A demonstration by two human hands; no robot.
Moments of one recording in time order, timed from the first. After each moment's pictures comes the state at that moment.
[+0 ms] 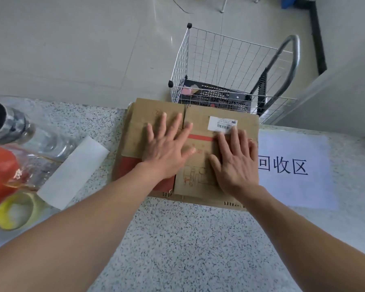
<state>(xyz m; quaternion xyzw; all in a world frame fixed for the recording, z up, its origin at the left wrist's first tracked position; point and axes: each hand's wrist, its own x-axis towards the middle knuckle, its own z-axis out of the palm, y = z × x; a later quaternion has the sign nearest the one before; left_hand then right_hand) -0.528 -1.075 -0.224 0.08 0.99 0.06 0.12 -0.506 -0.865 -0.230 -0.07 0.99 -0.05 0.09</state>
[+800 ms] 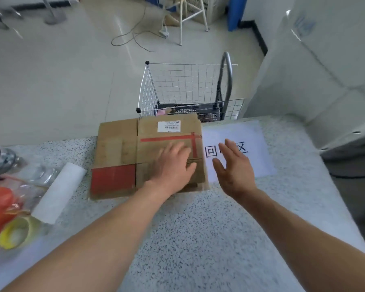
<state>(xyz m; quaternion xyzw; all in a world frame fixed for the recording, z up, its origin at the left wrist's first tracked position) -0.454 -0.941 -0.135 0.16 0.98 0.11 0.10 -0.421 -0.756 -0.156 0.03 0.96 -0.29 0.02</state>
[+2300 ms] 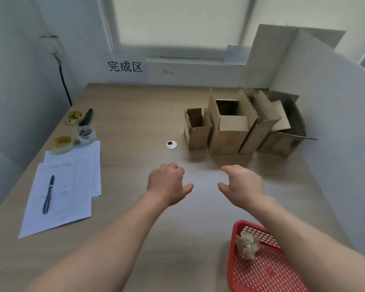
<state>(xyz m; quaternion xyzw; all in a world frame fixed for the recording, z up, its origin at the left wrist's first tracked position) -0.016 0.020 -0.028 0.79 0.61 0.01 0.07 0.198 -0.010 -0.005 0.71 0.70 -0.07 -0.02</state>
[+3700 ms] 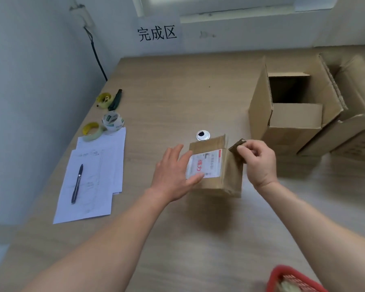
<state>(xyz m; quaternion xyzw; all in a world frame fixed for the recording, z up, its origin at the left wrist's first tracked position) -0.041 0.120 -0.082 0.73 0.67 0.05 0.12 0.187 0.161 -0.097 0.60 0.49 -0.40 -0.49</state>
